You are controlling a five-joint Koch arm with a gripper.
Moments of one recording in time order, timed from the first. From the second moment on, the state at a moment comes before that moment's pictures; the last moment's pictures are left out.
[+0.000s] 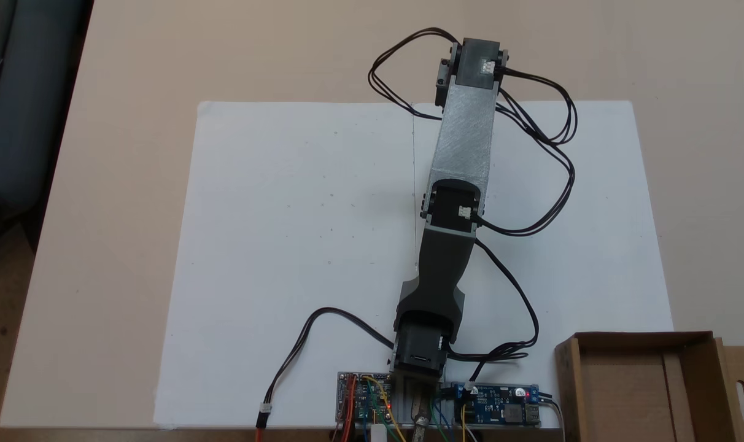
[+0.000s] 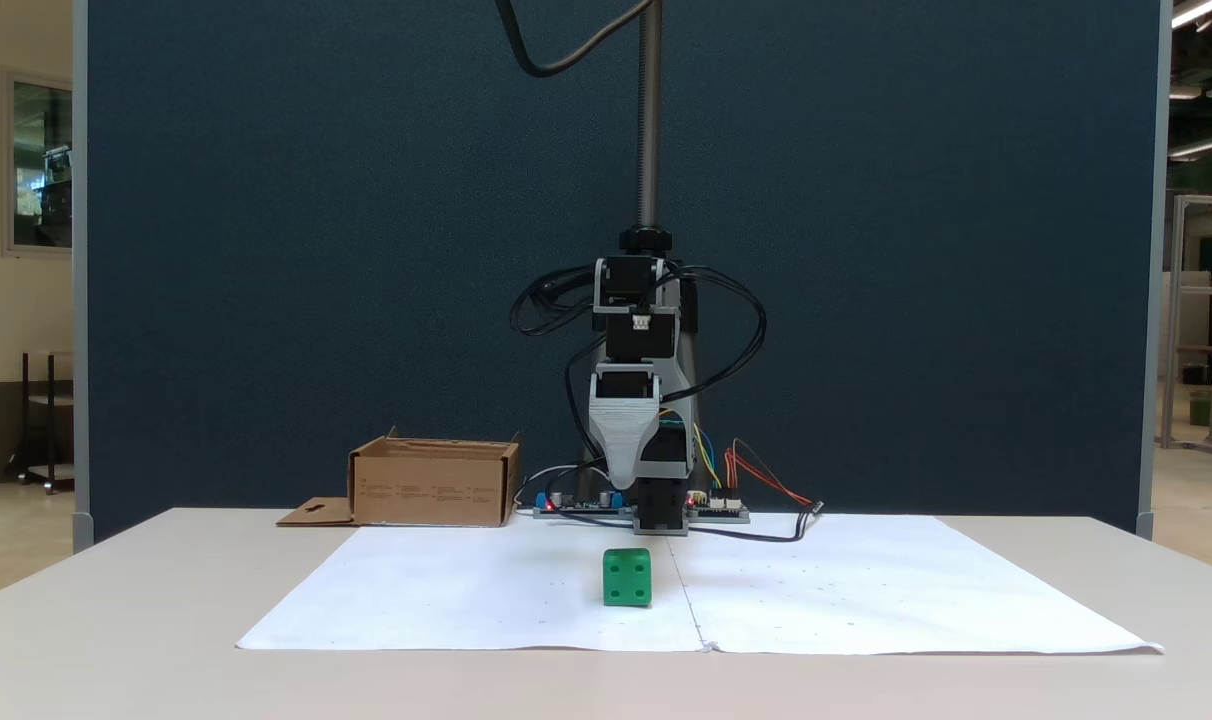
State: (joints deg) arm 10.5 69.3 61.1 71.5 -9.5
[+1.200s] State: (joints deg) arm 10.5 68.0 70.7 62.9 -9.5
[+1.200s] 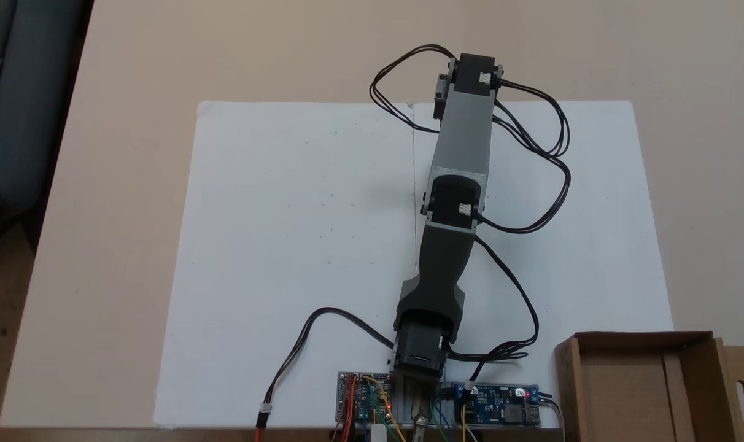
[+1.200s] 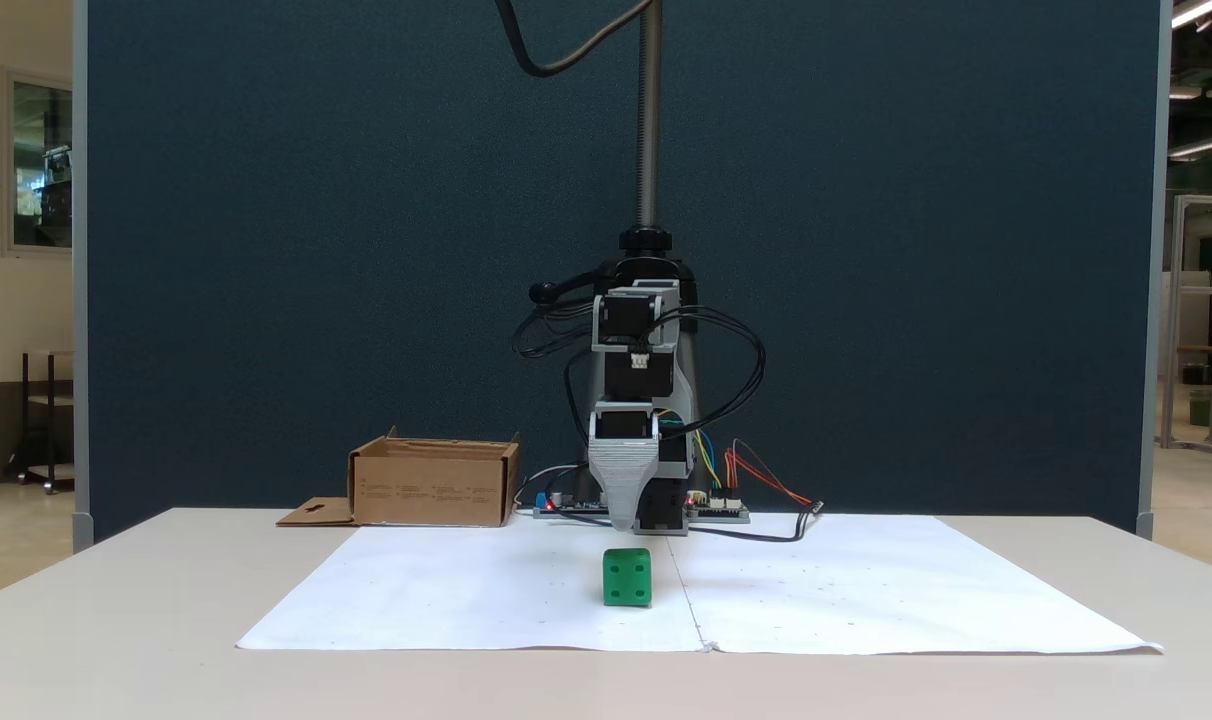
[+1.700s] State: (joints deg) arm 10.2 68.1 72.3 59.5 -9.5
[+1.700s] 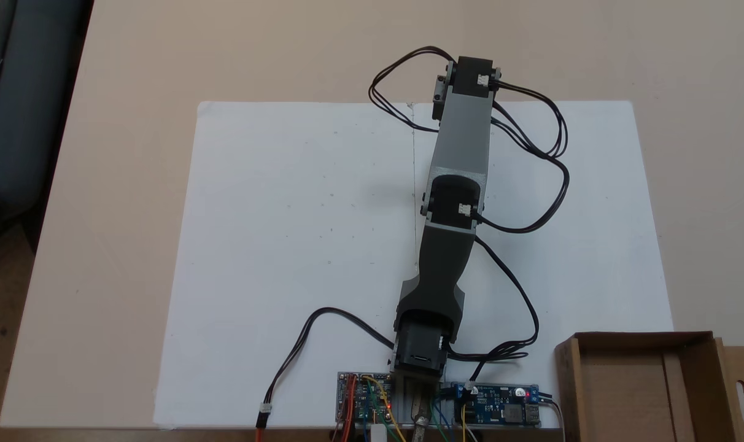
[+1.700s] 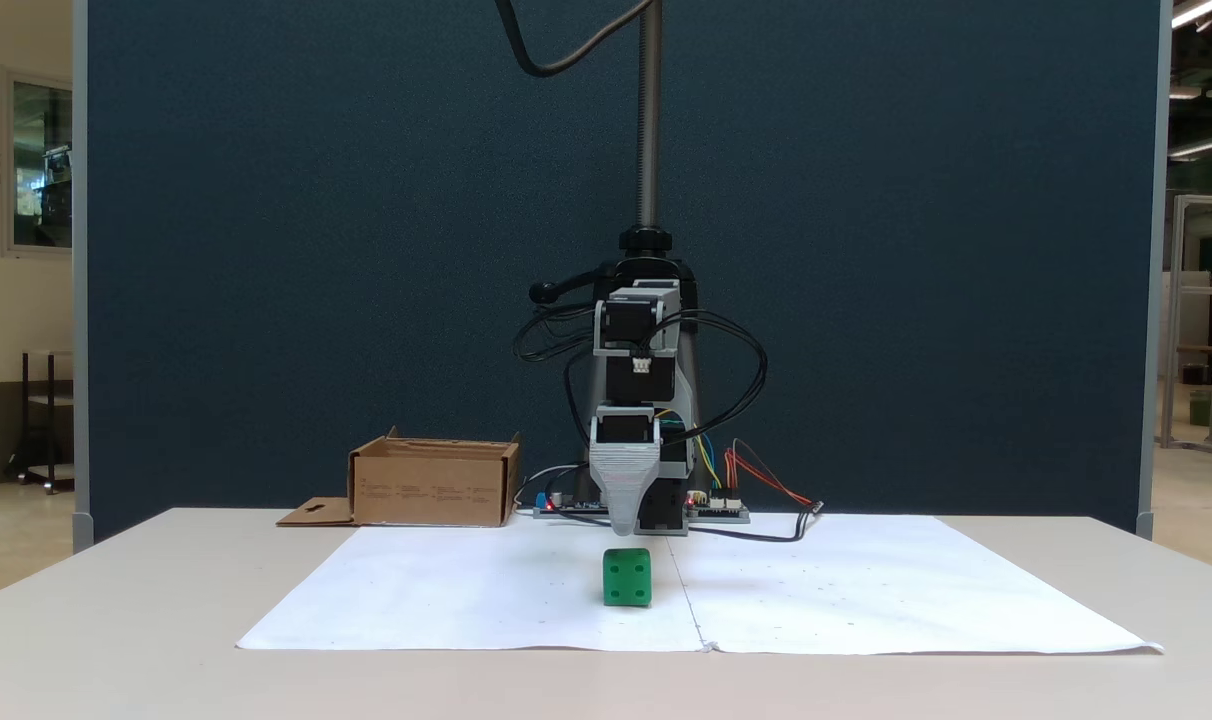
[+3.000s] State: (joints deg) arm 10.2 63.8 82.9 43.4 -9.5
